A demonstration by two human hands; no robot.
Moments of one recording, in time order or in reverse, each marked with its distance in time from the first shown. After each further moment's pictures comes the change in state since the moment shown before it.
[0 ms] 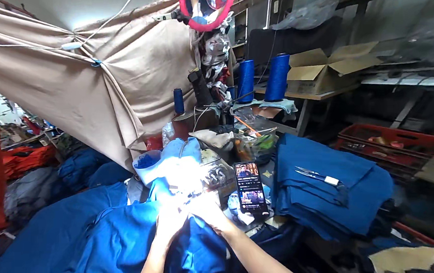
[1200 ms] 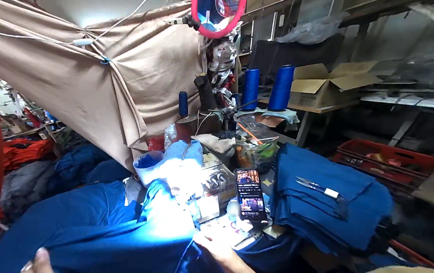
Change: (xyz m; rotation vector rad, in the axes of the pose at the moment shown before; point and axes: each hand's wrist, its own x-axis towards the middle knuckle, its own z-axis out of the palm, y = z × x) left_hand -0.152 -0.101 -0.151 0.205 0.950 -0.452; right_hand -0.054 0.052 -0.004 -0.039 -0.082 -0.090
